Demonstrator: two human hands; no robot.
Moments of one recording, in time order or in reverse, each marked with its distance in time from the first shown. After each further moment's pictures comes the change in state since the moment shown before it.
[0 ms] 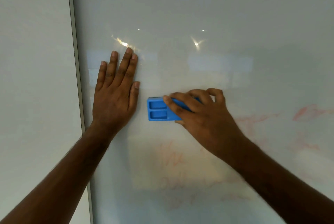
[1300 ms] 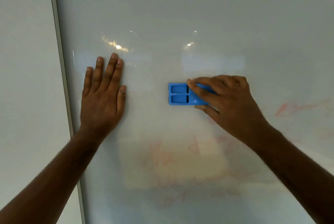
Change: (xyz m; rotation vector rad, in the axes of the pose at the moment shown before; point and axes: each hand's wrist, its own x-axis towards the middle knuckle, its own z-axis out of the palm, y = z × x) left_hand -0.006 -0.002 0.000 0.002 -0.005 -0.007; right_hand -0.023 0.074 -0.019 -0.007 -0.029 0.065
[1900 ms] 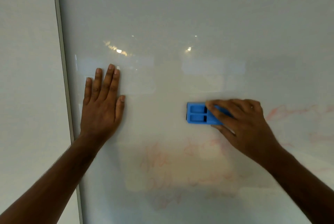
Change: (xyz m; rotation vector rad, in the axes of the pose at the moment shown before) left_hand -0.011 0.004 0.000 0.013 -0.060 -0.036; right_hand -0.066 0.025 -0.007 0.003 -0.007 0.020
